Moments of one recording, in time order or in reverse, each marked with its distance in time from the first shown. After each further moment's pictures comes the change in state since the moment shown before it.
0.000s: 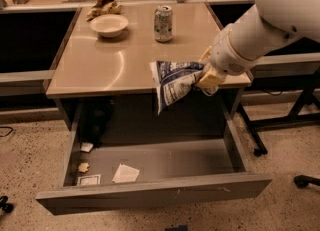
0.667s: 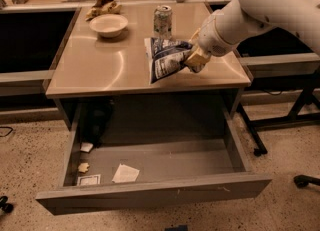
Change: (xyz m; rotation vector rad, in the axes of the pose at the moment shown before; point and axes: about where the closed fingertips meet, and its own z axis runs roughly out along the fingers) arm -0.015 -0.080 0.038 0.108 -0.084 0.017
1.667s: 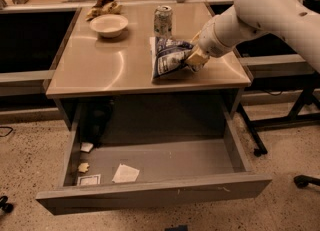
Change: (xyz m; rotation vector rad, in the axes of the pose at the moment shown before) arm 0.022 -0.027 0.036 0.020 -0.018 0.062
